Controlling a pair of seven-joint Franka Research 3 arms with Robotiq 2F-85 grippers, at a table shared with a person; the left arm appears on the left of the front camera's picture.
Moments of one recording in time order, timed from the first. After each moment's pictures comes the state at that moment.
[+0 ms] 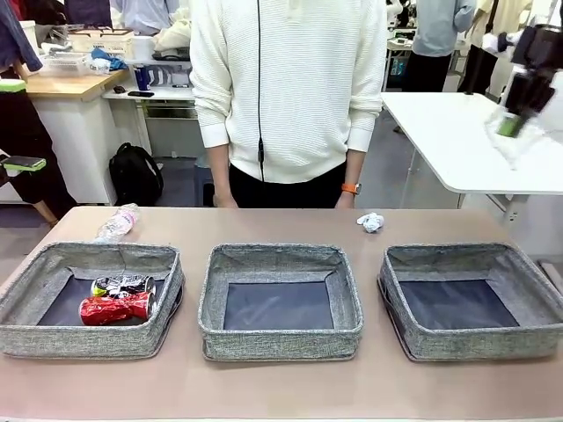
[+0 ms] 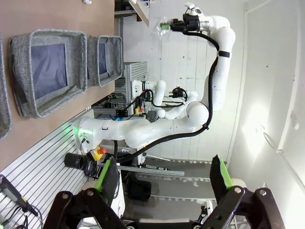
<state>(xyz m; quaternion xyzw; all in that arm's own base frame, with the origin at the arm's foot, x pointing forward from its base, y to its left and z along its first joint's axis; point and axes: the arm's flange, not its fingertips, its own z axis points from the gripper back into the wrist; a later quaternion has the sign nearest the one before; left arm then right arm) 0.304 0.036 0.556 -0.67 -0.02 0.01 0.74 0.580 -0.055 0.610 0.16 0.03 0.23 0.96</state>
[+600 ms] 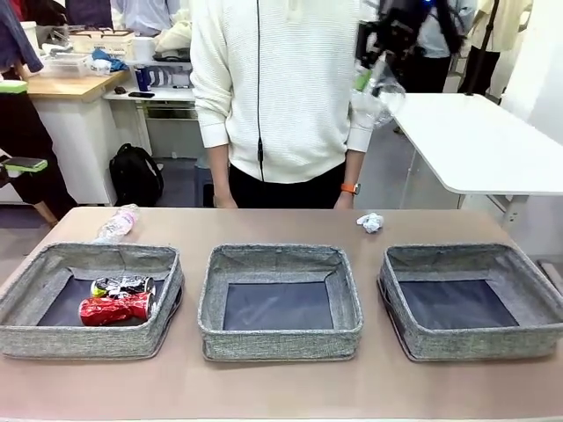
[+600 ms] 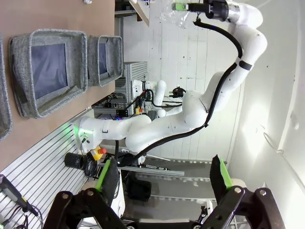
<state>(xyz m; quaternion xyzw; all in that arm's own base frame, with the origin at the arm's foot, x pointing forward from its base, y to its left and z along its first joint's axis) 0.305 0.036 0.556 -0.67 -0.02 0.01 0.75 0.580 0.204 0.682 0.14 0.04 0.11 0.98</state>
